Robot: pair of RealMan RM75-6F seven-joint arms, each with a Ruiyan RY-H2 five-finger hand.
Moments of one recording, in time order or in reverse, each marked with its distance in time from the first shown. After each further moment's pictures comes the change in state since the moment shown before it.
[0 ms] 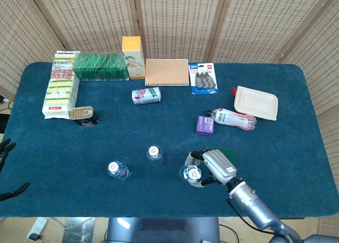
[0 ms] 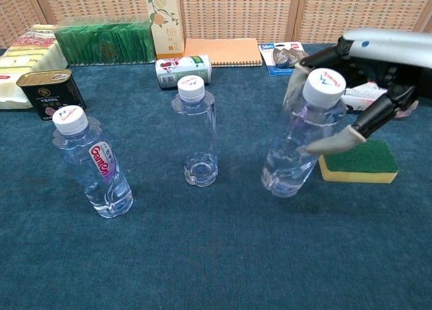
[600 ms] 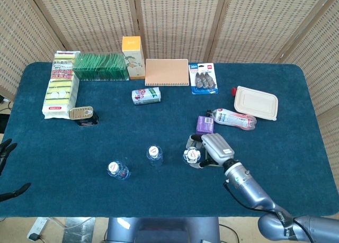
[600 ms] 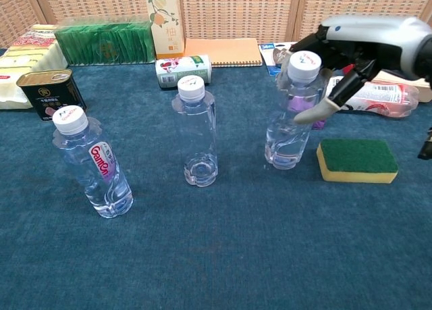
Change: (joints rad) left arm -0.004 0.002 0.001 -0.003 0.001 -0.007 -0.001; right arm 0.131 -0.035 0.100 0.079 0.268 -0.113 -0.123
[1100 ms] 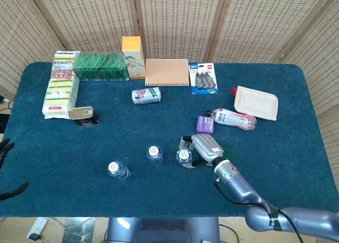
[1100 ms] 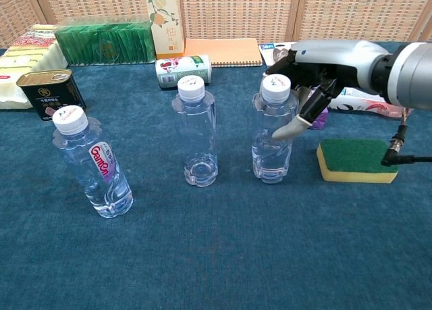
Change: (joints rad) left arm 0.001 0.003 -0.001 0.020 0.000 0.008 -0.041; right arm 0.098 -0.081 0.005 0.054 0.187 -0.044 -0.122
